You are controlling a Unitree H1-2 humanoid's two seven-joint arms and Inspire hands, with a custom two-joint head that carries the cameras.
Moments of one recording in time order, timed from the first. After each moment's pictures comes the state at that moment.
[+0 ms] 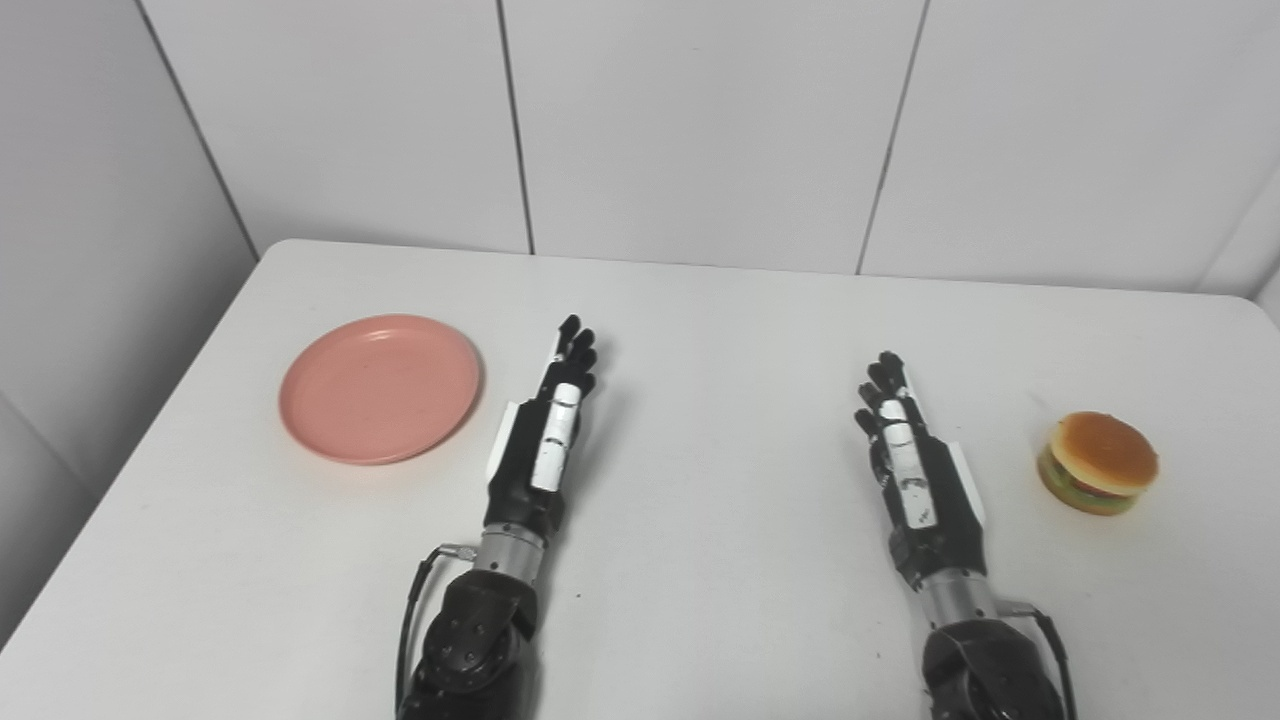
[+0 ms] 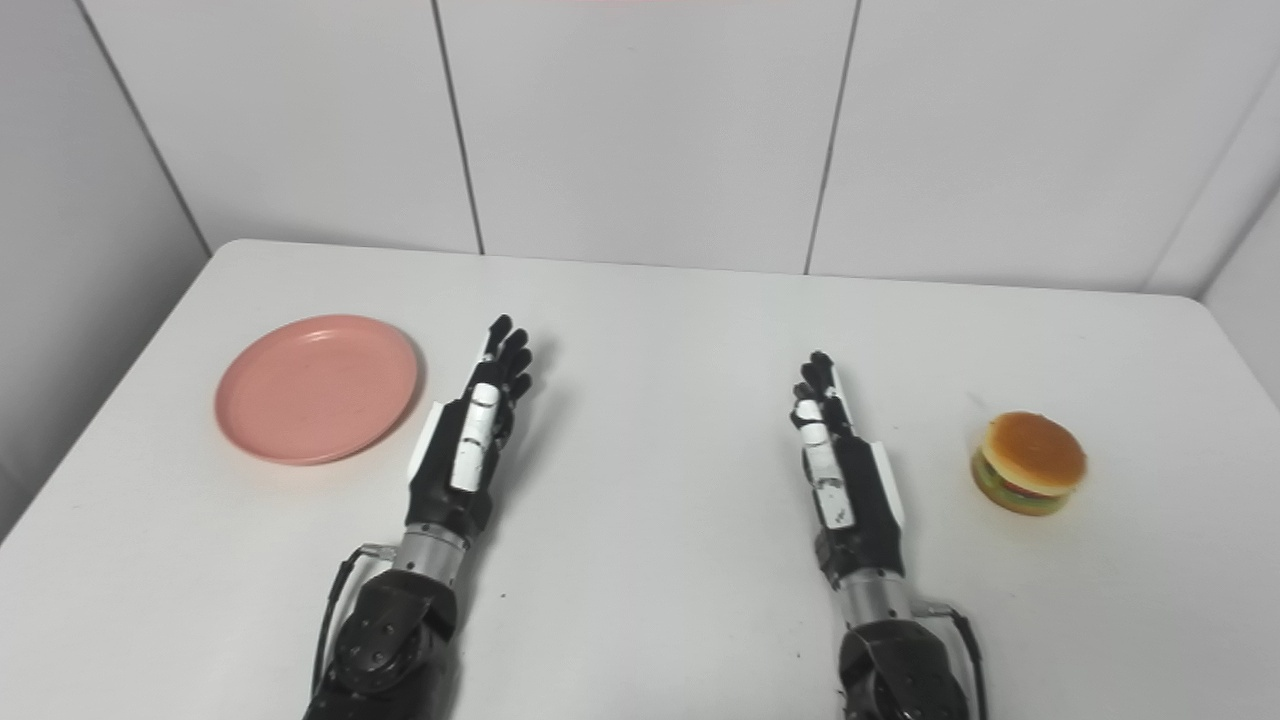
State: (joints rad) left arm -0.25 -0.05 -0.03 0.21 -0.08 -0.20 -0.06; right arm -0.26 -0.01 -0.01 0.21 0.15 -0.15 0.13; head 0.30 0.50
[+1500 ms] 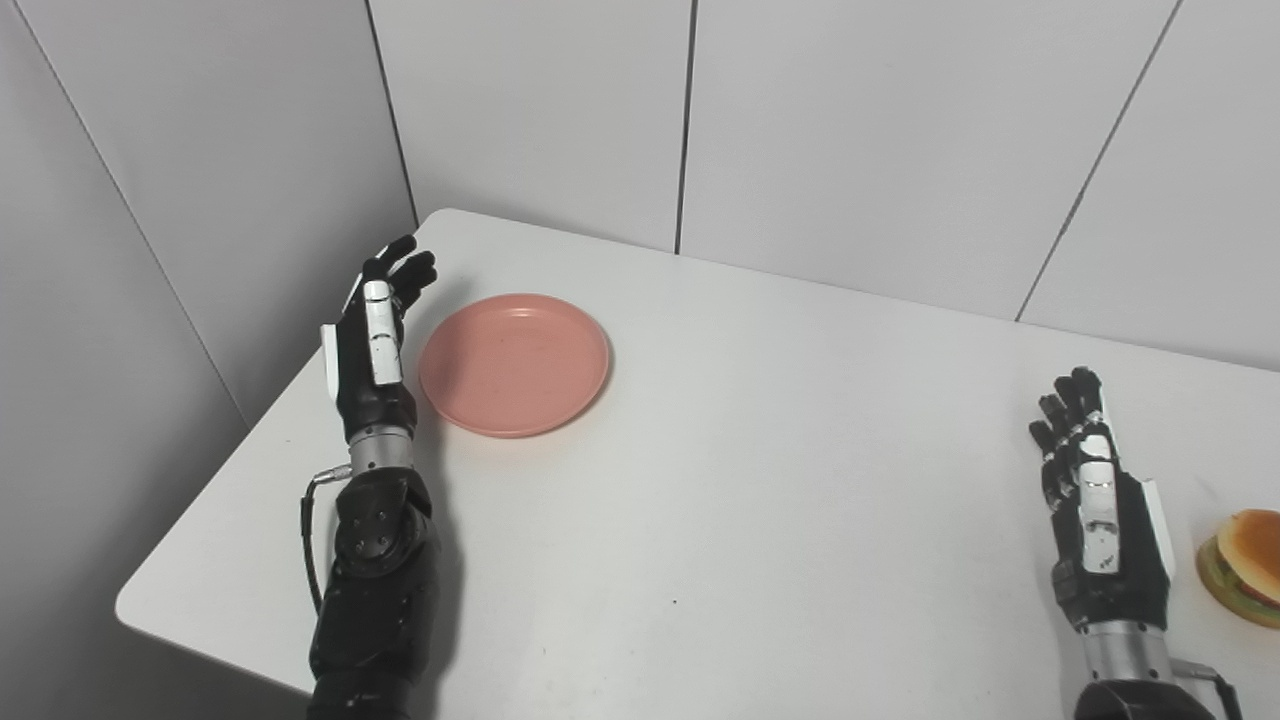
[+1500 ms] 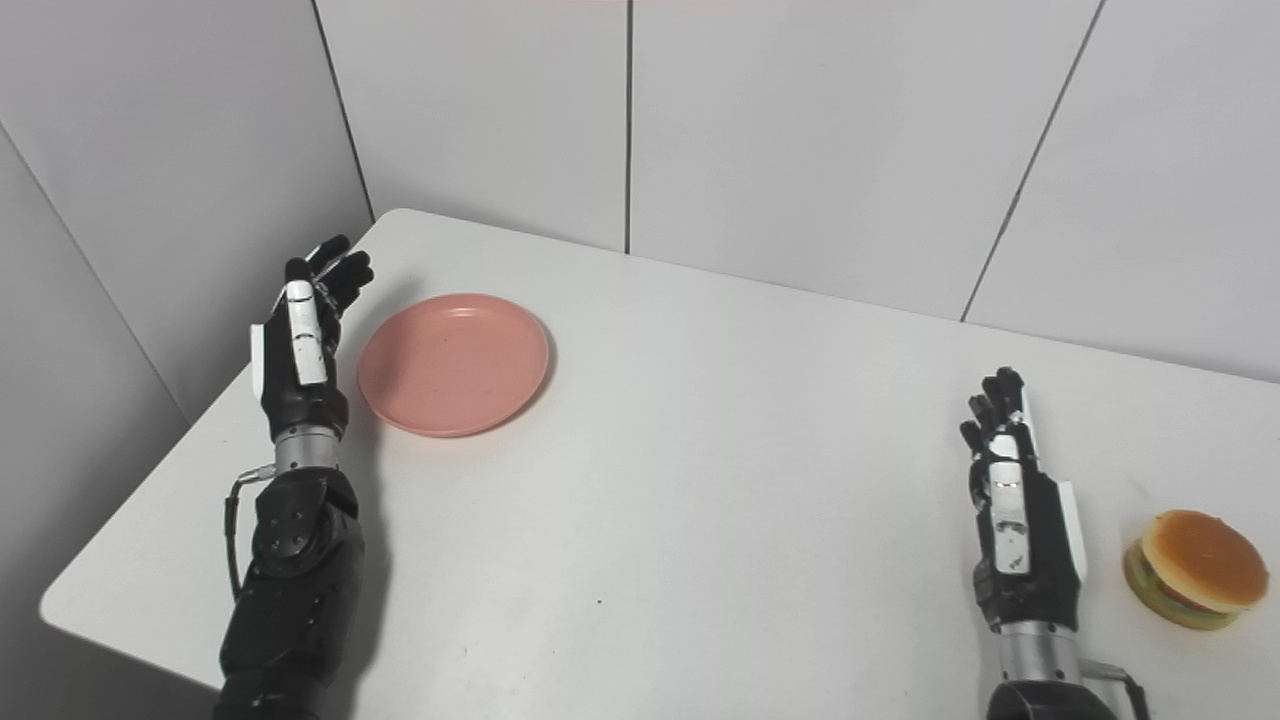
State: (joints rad) left arm -0.38 0.17 0.42 0.33 -0.14 -0.32 0.24; right arm -0.34 -0.08 -0.03 0.34 0.19 -0.28 0.16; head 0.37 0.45
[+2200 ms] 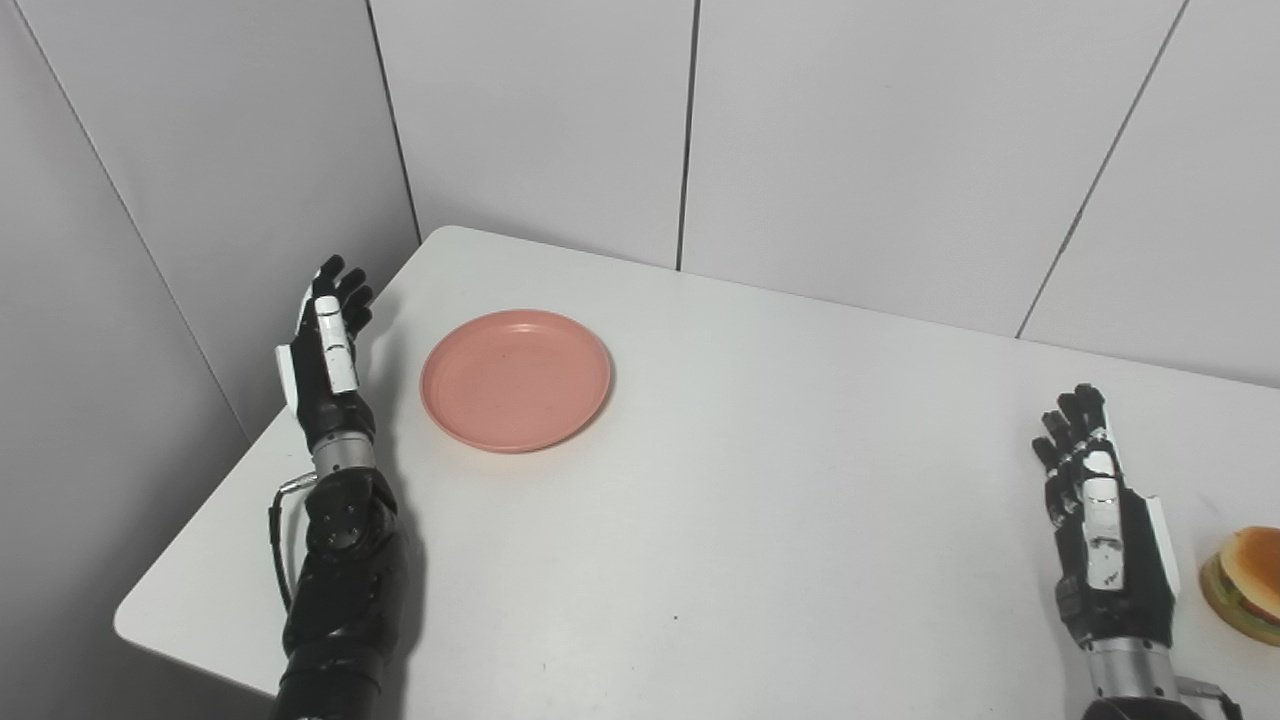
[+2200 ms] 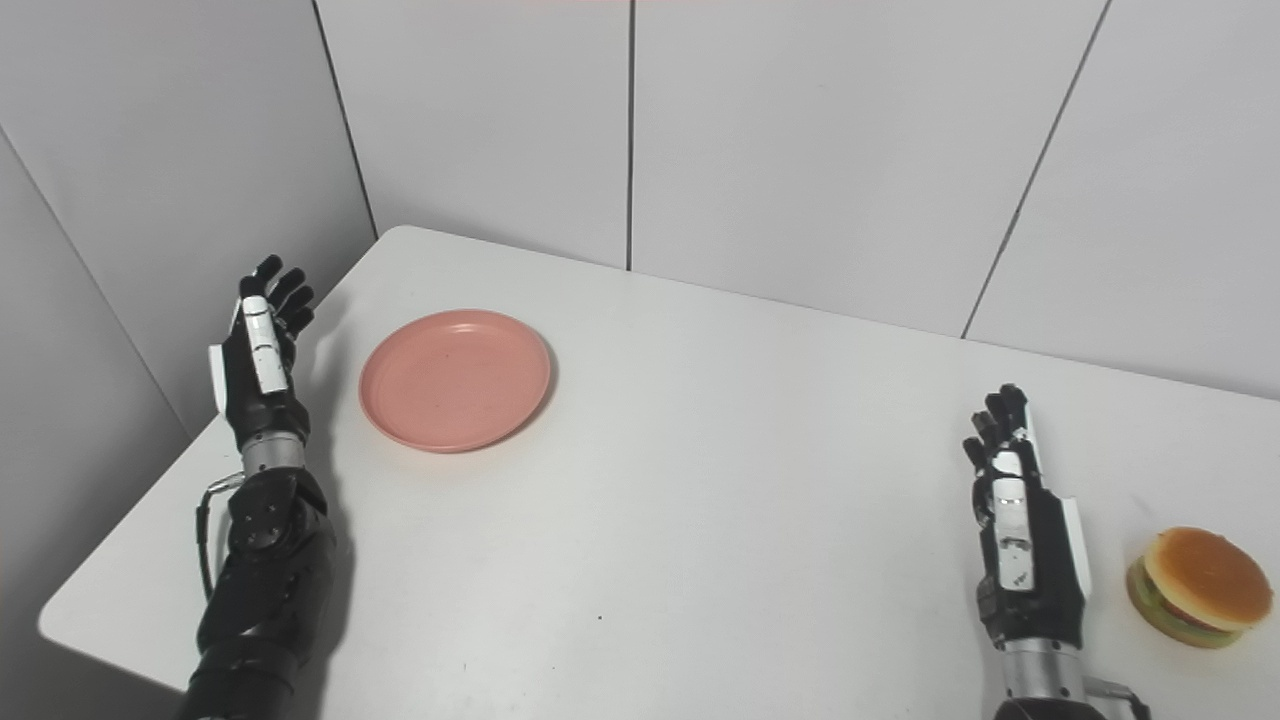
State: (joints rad) left arm -0.42 0.26 0.40 0.52 -0.19 -0.33 0.21; right arm -0.34 -0.08 -0.03 0.34 0.18 -0.28 0.16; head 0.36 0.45
